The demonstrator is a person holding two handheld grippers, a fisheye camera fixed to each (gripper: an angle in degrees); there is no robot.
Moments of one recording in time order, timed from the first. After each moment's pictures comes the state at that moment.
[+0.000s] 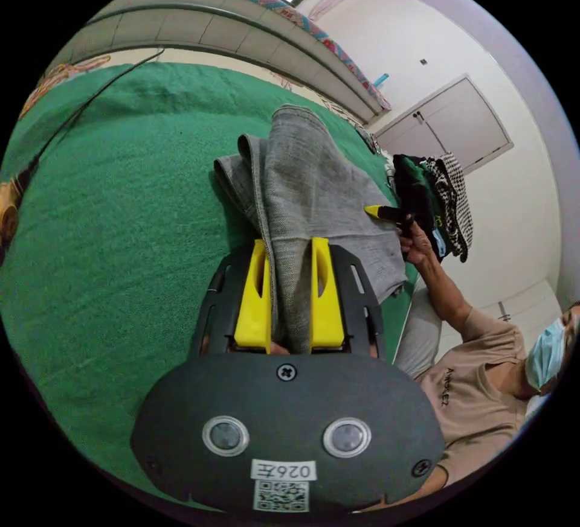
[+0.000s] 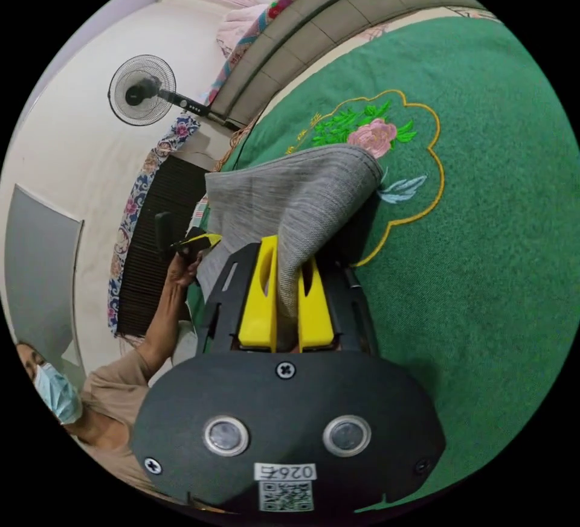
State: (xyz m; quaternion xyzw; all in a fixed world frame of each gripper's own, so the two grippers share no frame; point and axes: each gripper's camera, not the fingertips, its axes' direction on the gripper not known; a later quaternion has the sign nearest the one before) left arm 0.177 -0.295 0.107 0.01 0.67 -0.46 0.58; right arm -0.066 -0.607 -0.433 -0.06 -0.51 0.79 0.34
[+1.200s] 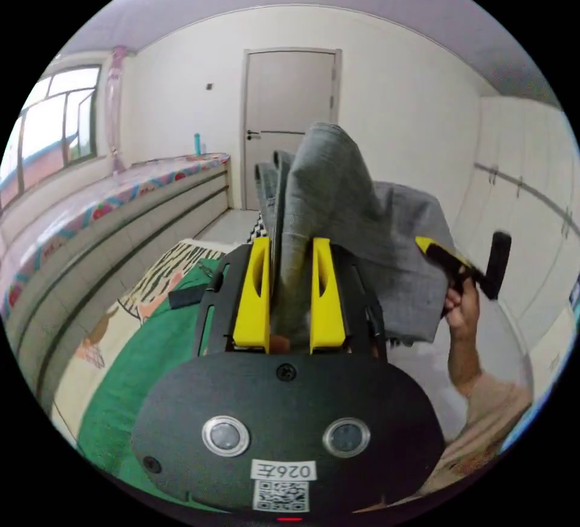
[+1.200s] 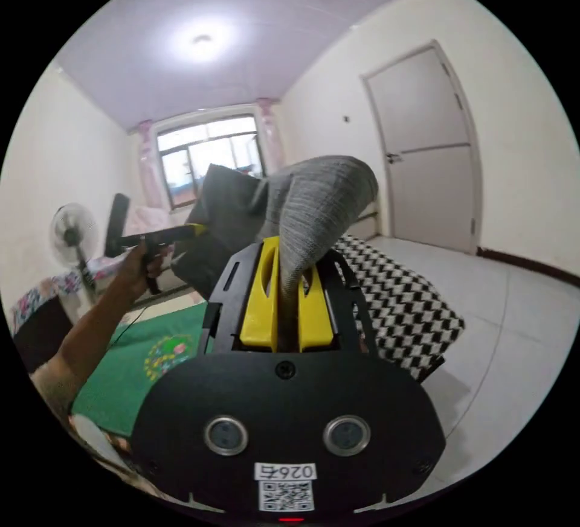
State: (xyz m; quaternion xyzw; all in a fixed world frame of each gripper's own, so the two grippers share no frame) left arm -0.044 -1.064 -0.389 0.39 0.57 -0.25 0.68; right arm 0.163 -0.371 -1.153 -0.19 0.16 0.82 0.51
